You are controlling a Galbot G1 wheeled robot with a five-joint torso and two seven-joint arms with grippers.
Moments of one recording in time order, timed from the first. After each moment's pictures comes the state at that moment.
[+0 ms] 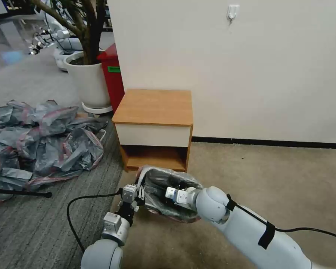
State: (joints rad) left arm 1.58 -1.49 -0.45 -2.01 -0.01 0.01 0.18; right arm -0.80 1.08 -0.32 1.72 -0.41 -0.63 -0.57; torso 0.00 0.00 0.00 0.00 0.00
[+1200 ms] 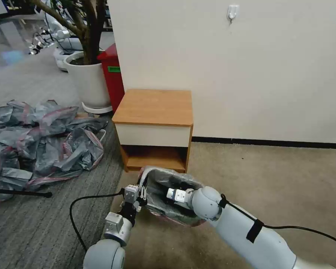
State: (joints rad) left arm 1.57 -1.50 -0.44 -2.00 -0.02 0.01 0.18; right arm -0.78 1.15 -0.32 1.55 -0.39 -0.65 -0.56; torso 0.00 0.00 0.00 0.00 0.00
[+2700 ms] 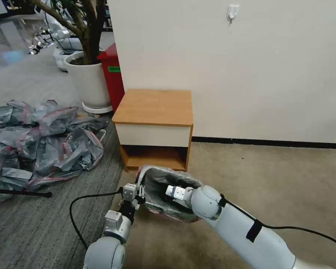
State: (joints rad) left arm 1.54 -1.49 -0.44 -1.96 -0.04 0.01 0.14; right arm -0.80 1.16 -0.31 1.63 -0.34 -0.69 -0.51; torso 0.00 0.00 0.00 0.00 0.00
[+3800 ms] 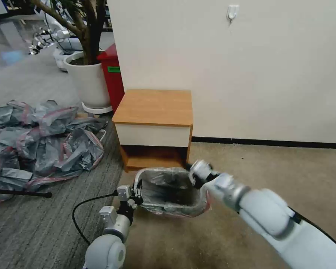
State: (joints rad) left arm 1.55 -1.43 -0.42 -2.03 -0.57 0.35 -0.12; right arm -1.16 0.95 0.21 2.24 0.22 -0.28 0.01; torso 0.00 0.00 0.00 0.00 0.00
